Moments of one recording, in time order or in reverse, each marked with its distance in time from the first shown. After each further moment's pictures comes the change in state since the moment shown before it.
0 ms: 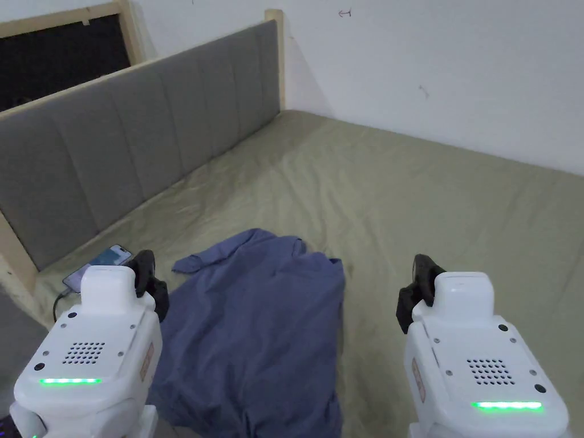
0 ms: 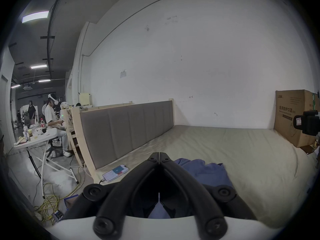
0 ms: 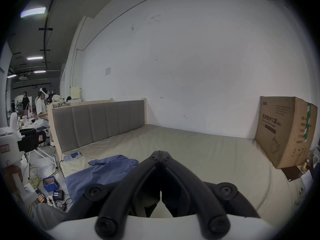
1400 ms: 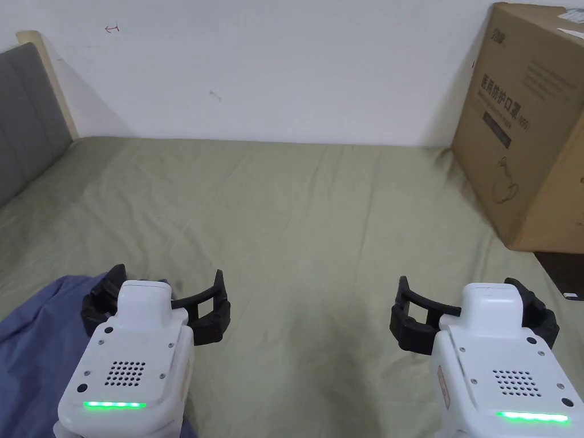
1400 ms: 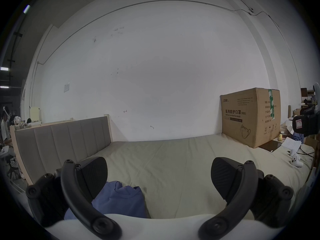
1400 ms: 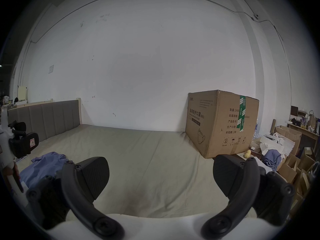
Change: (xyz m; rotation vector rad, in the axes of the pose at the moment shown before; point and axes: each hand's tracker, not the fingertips) left arm 0.243 0.001 -0.004 0.128 -0.486 -0.068; right arm 0.184 -0.023 0.120 -0.020 -0.559 -0.019
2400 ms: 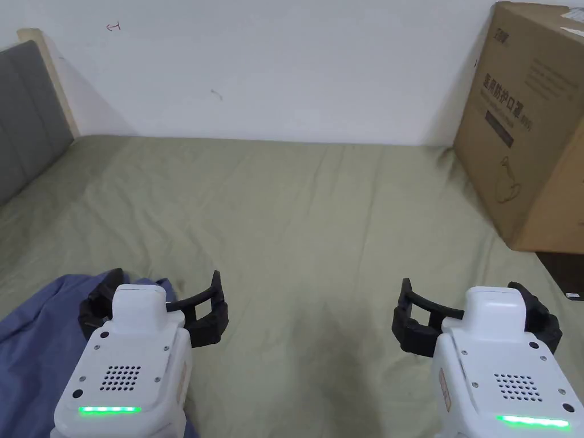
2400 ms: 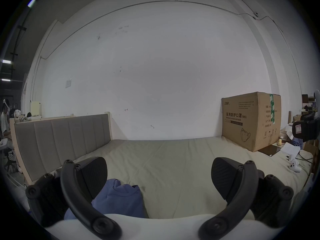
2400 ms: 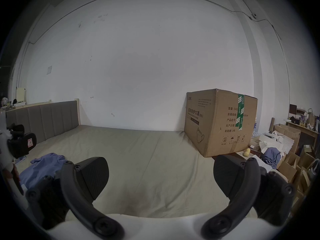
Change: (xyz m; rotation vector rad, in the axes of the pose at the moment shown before) left arm -0.007 -0.005 0.002 -0.001 0.003 0.050; right arm -0.001 -0.004 -0.002 -0.001 -0.018 -0.011
